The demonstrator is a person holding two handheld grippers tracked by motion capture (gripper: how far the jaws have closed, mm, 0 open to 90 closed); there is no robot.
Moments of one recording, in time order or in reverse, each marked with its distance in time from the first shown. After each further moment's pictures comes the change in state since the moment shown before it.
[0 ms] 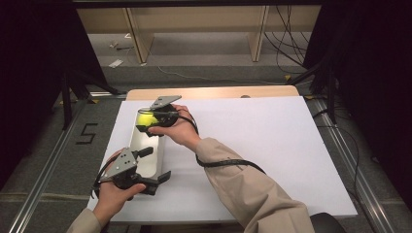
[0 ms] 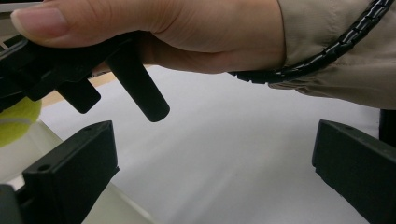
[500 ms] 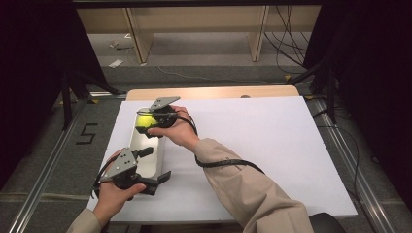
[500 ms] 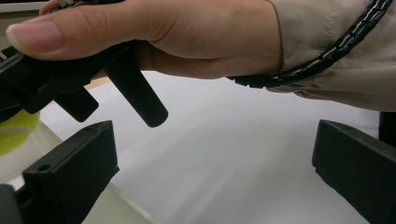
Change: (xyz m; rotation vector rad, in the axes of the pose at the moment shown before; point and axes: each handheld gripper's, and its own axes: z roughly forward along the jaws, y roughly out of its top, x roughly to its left) left arm 0.000 0.000 0.000 0.000 0.000 0.001; right arm 0.001 -0.003 0.005 0.013 0.006 -0.003
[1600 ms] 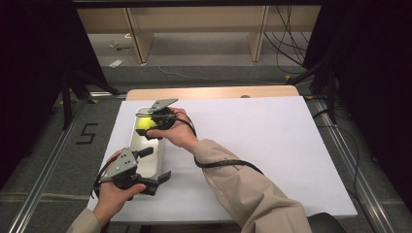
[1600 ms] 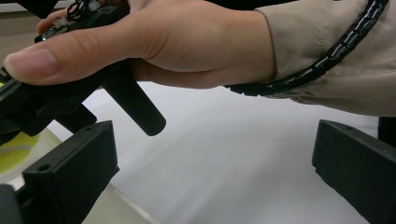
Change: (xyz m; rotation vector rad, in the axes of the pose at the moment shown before) left arm 0.000 0.000 0.000 0.001 -0.001 0.002; right arm -0.001 -0.007 0.009 0.029 0.006 0.003
